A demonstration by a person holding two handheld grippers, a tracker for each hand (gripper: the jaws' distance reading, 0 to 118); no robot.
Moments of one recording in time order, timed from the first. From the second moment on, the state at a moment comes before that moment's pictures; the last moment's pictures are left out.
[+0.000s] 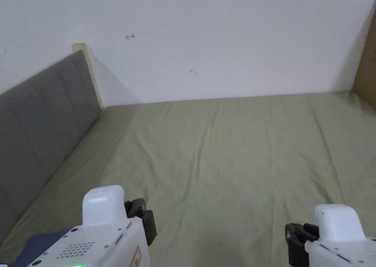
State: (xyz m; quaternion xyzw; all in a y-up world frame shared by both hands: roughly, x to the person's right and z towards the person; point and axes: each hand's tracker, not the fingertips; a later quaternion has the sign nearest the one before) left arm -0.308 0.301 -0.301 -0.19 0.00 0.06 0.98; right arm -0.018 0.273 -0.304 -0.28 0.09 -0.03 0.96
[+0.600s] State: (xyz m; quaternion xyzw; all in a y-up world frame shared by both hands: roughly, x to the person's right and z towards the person) left arm -0.275 0.358 -0.248 -0.05 -0.06 0.07 0.99; right arm -0.031 0.354 -0.242 -0.07 0.02 0.02 1.00
